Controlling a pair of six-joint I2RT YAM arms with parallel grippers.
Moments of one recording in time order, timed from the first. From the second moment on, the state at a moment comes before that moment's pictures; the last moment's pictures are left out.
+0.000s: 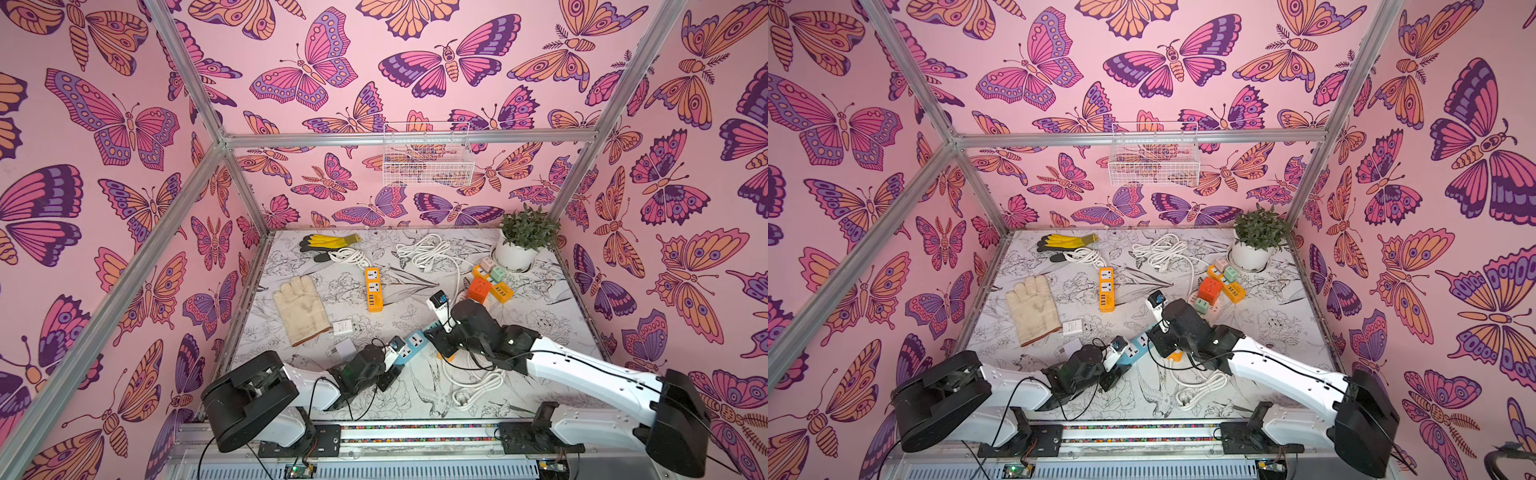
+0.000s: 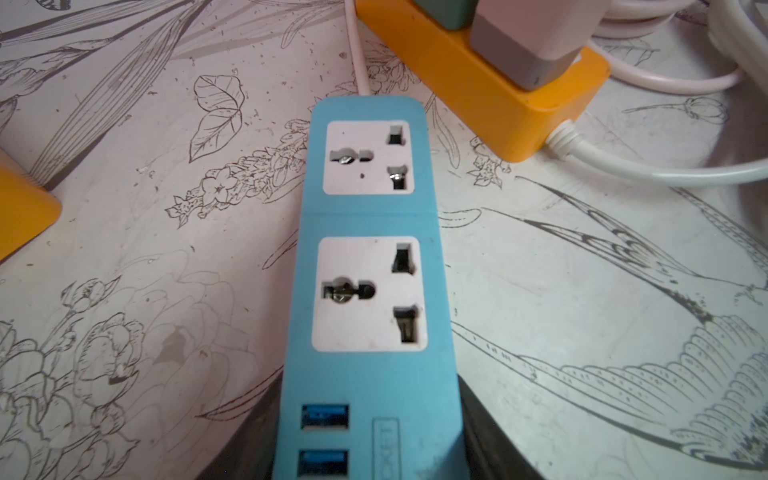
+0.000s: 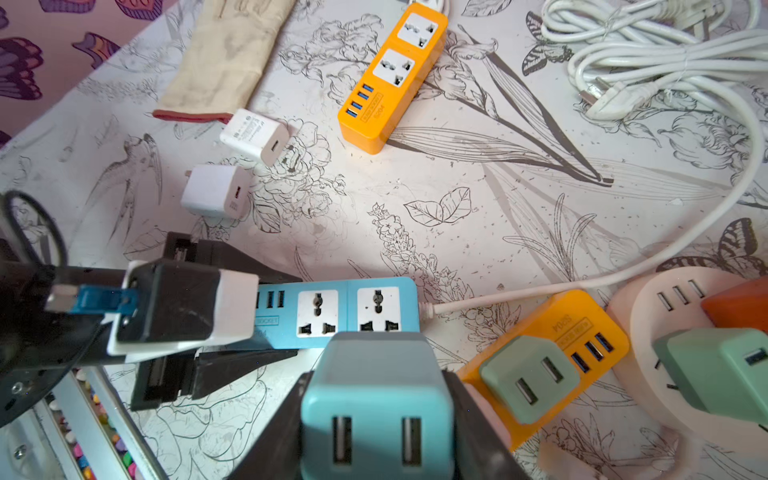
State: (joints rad) left arm -0.91 1.40 0.23 0.52 -0.05 -0.01; right arm 0.96 1.15 0.76 -0.32 0.05 0.22
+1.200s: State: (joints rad) left arm -0.48 0.40 0.53 -0.22 0.18 -0.61; right arm 0.93 1.85 1.23 -0.16 -0.41 0.53
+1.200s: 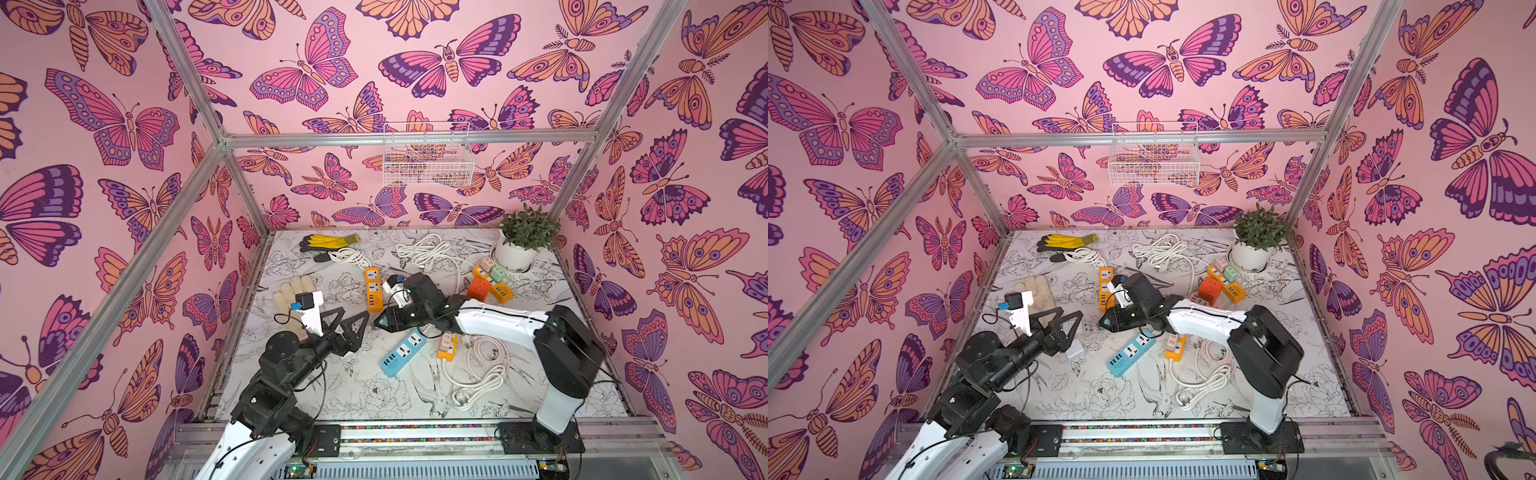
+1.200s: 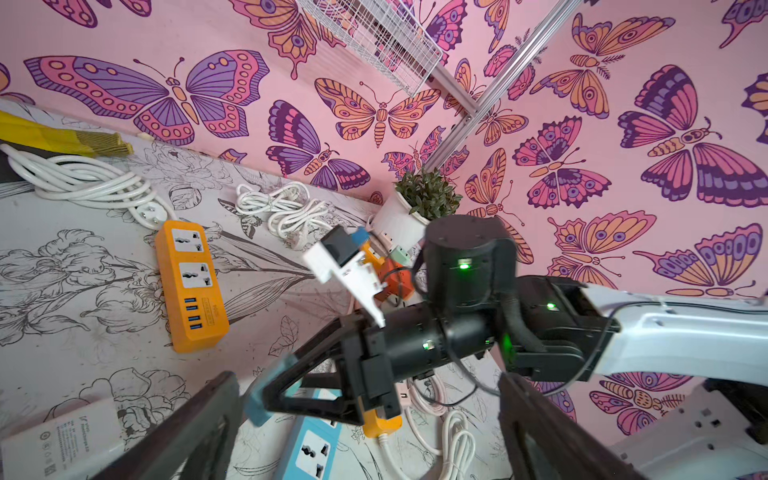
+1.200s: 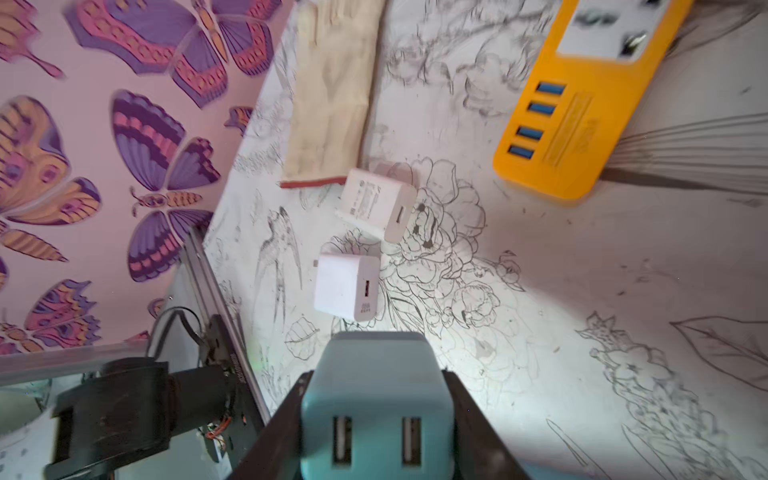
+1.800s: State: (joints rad) left arm -0.48 0.28 0.53 -0.25 0.18 -0.63; right arm 0.96 2.23 1.65 -0.42 -0.50 0.47
